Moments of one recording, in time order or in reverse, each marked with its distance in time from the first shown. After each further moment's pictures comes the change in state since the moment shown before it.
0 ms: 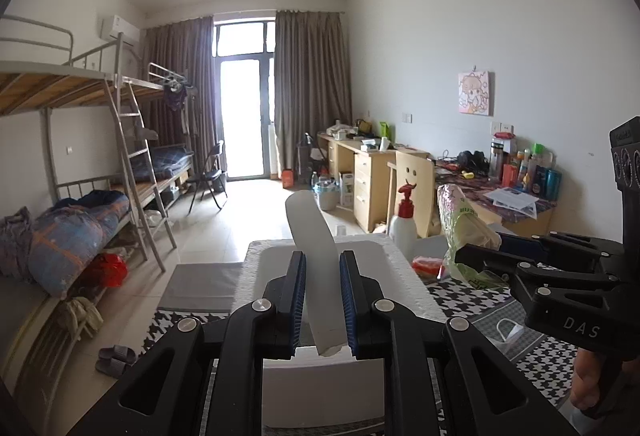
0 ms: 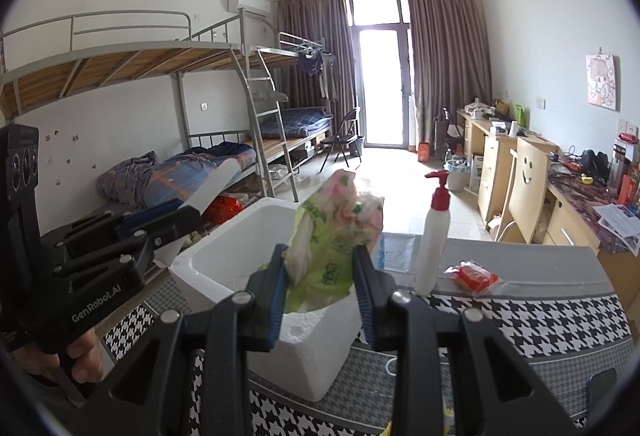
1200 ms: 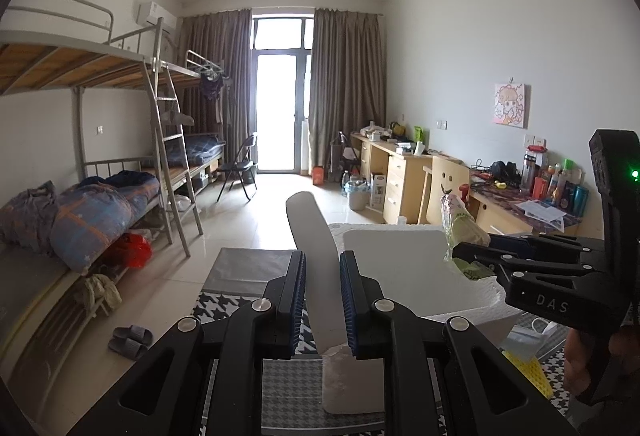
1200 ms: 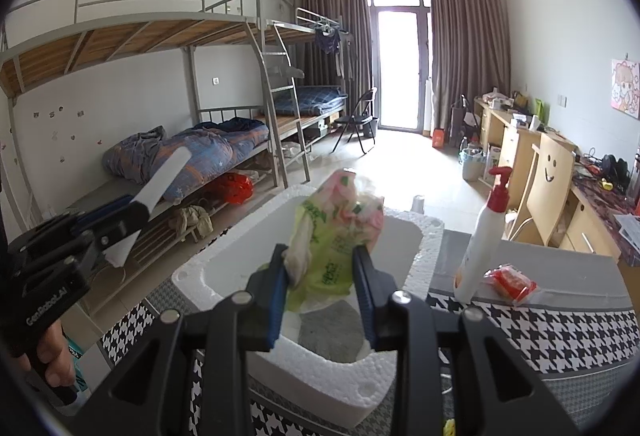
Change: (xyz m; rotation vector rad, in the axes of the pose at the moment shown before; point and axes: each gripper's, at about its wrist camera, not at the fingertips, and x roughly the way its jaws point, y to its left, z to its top) left arm -0.007 0.052 -0.015 -0.081 0.002 0.100; right arm 0.054 0.024 0.009 -0.043 0.087 0.033
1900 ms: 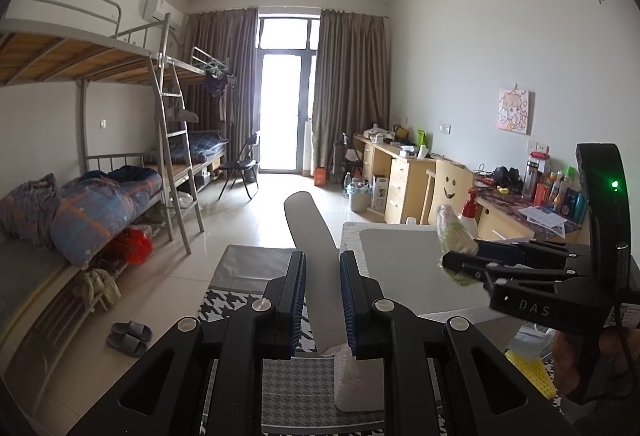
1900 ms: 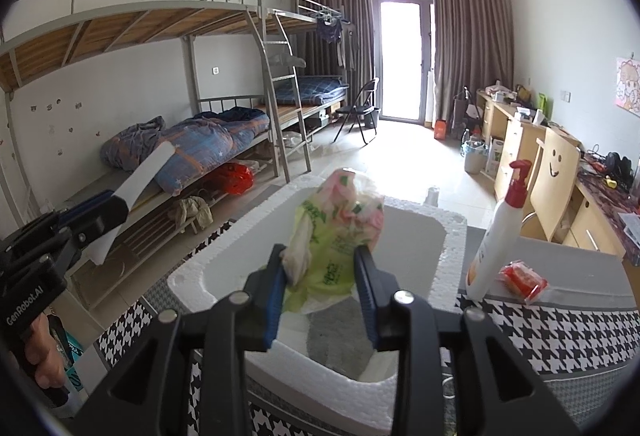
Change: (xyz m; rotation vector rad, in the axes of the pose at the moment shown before) left arm 0.000 0.012 -0.004 -0.022 -0.006 0.001; right arm 0.017 0.013 0.003 -0.008 0.039 -0.003
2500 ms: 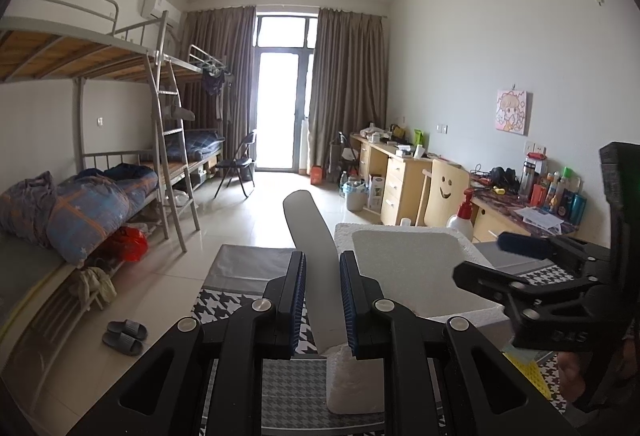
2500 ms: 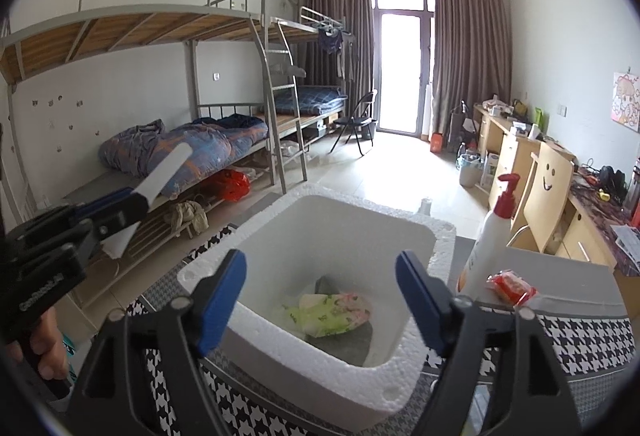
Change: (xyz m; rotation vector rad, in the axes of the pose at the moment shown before) left arm 0.000 0.000 0.000 -0.006 0.006 -0.017; right arm -0.021 0.007 -0.004 -0.028 -0.048 -0.018
